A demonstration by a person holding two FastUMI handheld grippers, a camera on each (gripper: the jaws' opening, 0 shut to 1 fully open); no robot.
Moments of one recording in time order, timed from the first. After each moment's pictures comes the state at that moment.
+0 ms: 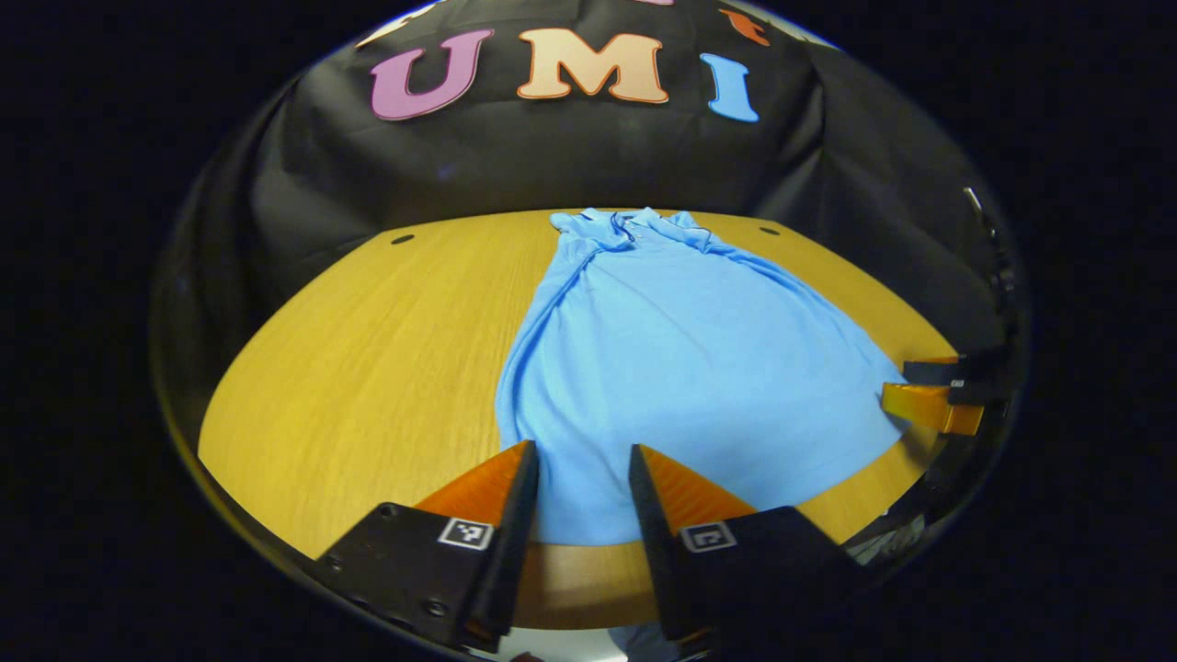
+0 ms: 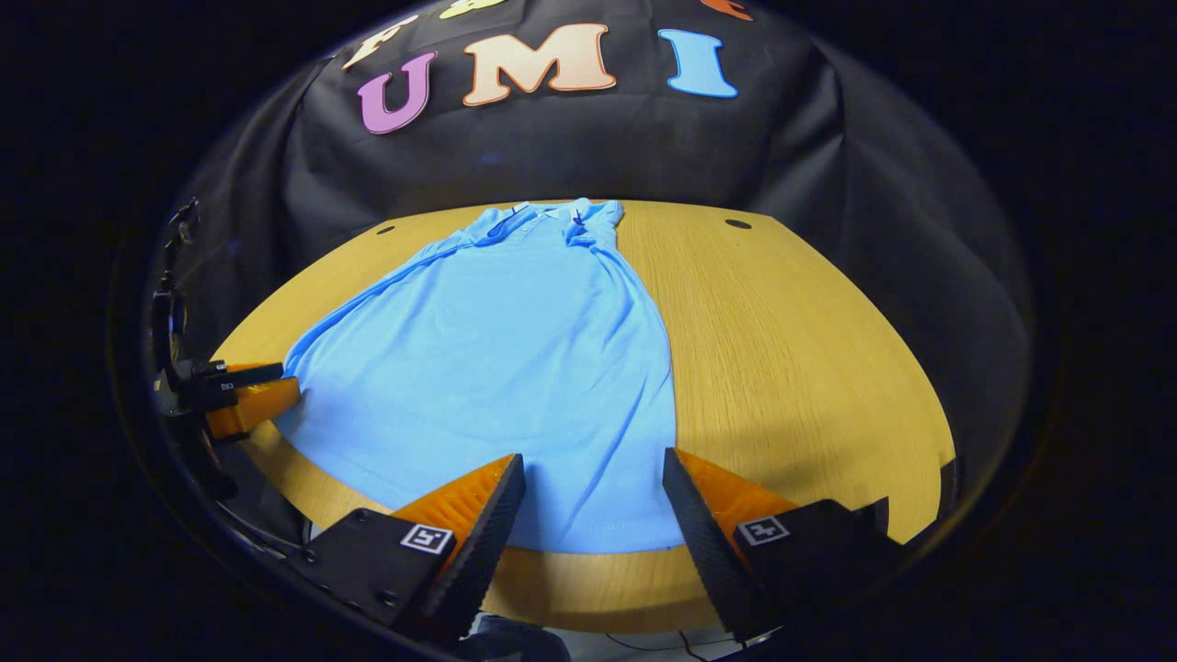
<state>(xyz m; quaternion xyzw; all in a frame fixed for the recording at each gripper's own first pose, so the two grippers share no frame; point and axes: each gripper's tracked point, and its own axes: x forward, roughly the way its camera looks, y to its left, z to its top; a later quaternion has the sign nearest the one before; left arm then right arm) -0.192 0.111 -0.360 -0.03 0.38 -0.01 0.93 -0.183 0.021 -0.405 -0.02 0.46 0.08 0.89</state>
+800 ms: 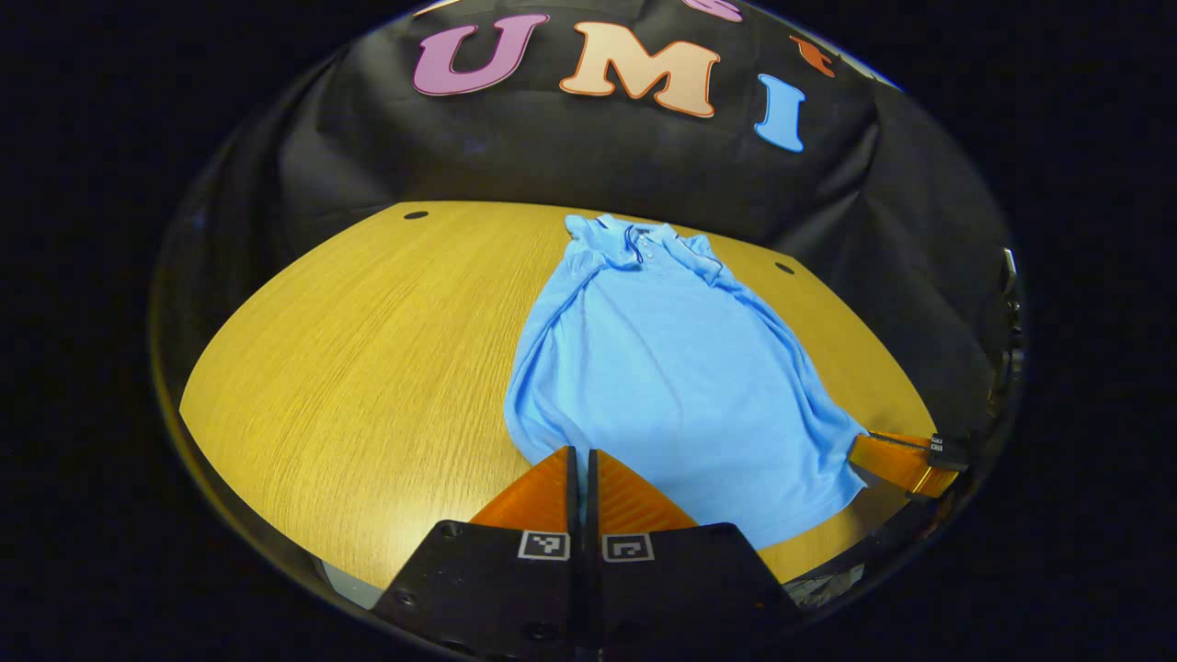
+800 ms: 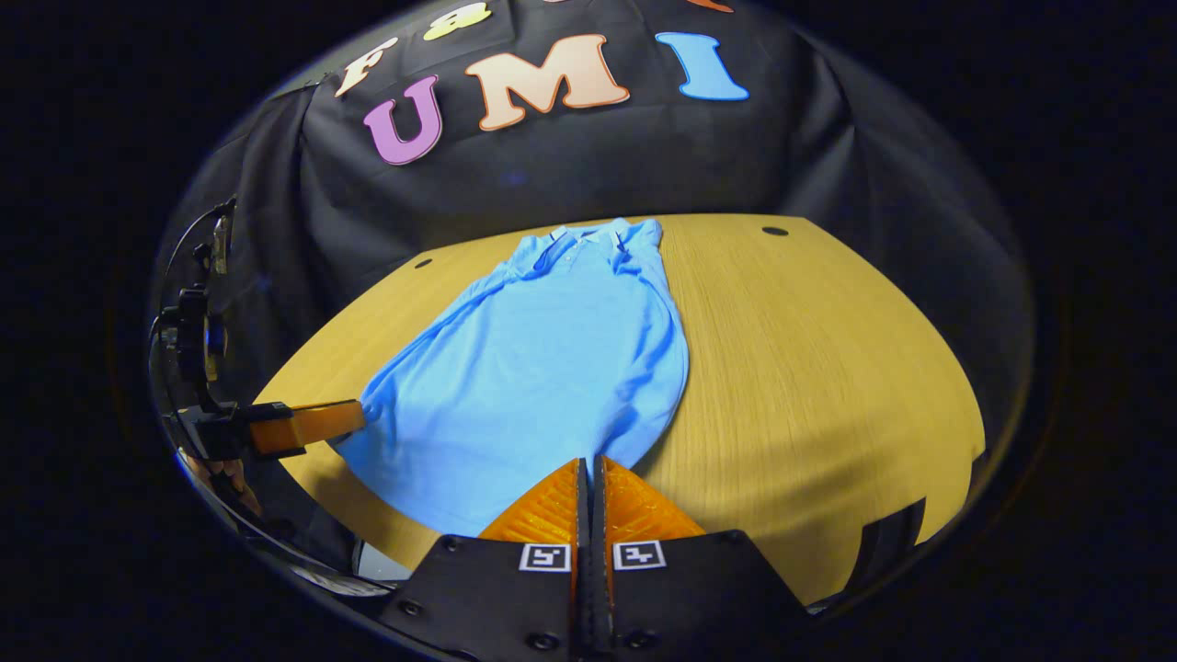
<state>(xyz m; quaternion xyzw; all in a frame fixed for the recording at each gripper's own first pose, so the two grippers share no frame) -0.161 0.095 -0.326 -0.11 0.38 0.02 0.92 -0.153 0.069 -0.370 0.05 0.43 0.12 0.89</state>
